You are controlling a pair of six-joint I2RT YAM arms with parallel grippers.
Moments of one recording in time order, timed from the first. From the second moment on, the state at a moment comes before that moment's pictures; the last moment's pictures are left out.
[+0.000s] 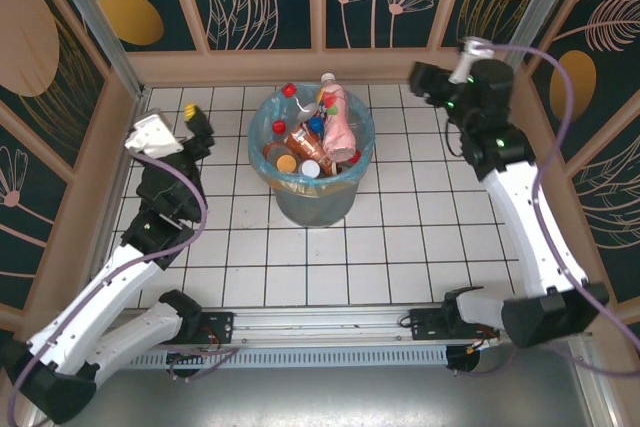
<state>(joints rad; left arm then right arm) -0.54 0.83 0.81 0.18 -0.91 -0.17 0.20 1.20 1.34 -0.33 0.06 0.32</state>
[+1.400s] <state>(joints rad) -0.03 1.47 0.11 1.27 -0.18 -0.08 -0.09 1.58 0.09 1.42 -0.04 0.19</state>
